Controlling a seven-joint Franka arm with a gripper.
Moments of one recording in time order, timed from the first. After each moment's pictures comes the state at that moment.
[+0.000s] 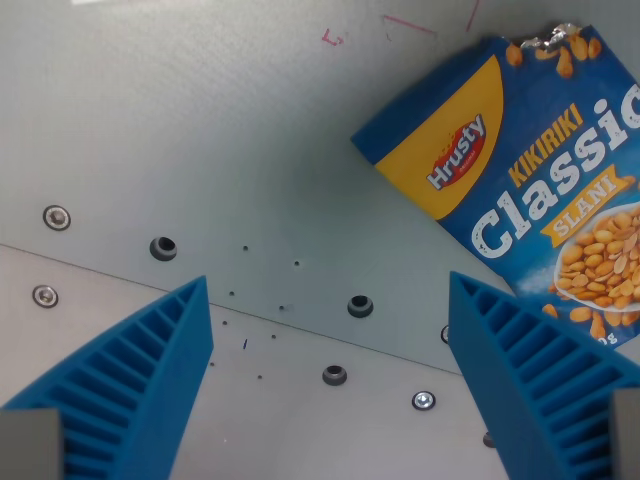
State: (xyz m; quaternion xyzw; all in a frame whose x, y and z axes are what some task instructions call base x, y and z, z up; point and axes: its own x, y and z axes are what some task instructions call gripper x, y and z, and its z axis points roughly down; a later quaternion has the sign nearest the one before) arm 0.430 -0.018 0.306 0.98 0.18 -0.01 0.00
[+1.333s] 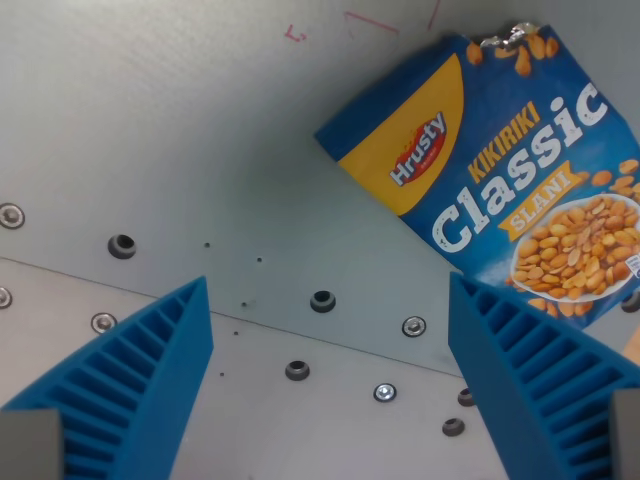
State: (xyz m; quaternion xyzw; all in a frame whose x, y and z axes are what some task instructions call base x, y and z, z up) arm 0.433 -0.021 0.308 0.98 0.18 -0.01 0.04
